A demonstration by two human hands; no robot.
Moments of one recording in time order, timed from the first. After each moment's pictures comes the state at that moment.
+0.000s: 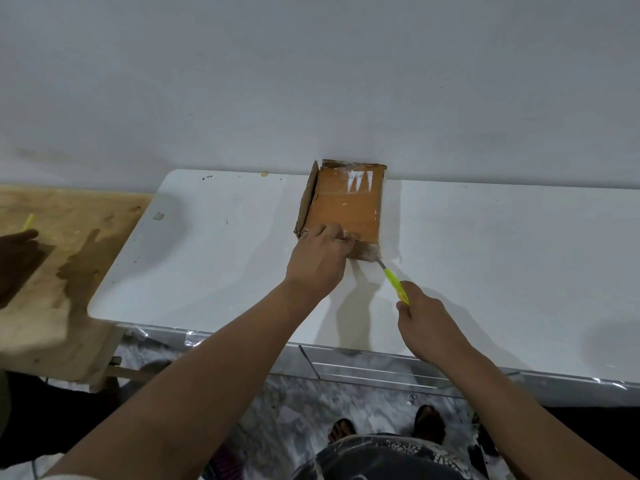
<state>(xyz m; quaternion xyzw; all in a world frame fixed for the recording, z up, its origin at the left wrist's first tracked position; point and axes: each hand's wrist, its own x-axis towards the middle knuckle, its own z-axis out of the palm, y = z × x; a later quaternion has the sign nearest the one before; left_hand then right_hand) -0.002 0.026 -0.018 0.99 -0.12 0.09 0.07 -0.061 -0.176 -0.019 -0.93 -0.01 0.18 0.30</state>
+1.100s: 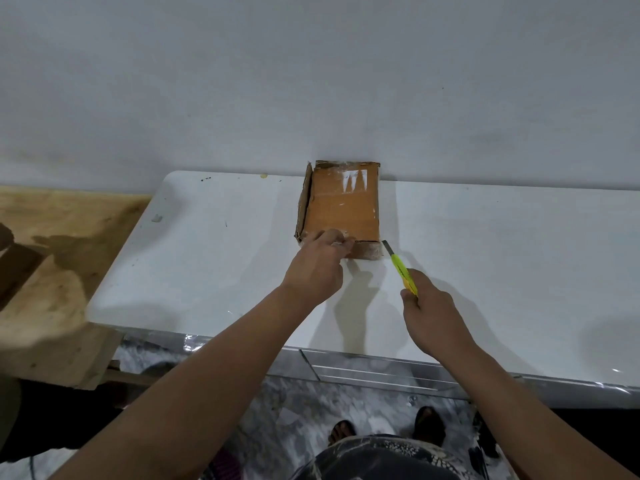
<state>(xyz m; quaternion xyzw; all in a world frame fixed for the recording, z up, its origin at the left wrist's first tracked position) -0.003 0.032 -0.020 0.98 -0.11 0.04 0.16 -0.050 -0.176 -0.014 -0.92 0.02 0.13 0.37</state>
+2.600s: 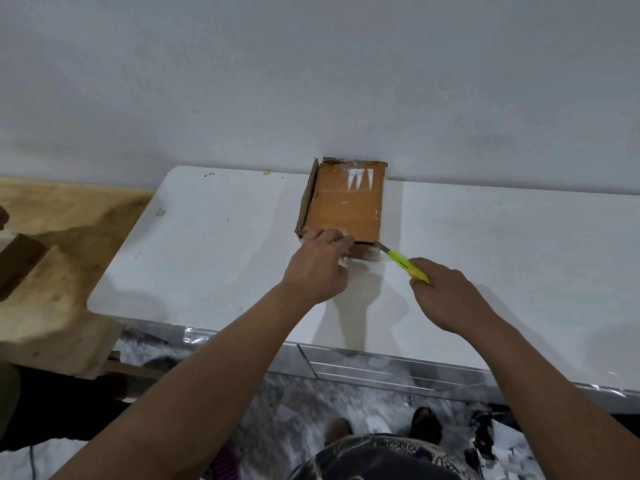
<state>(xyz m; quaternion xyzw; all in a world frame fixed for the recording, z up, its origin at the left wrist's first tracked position) -0.009 0.028 -0.020 0.98 -0.08 0.02 0.18 -0.022 -0.197 0.015 -0.94 -0.03 0.18 0.28</state>
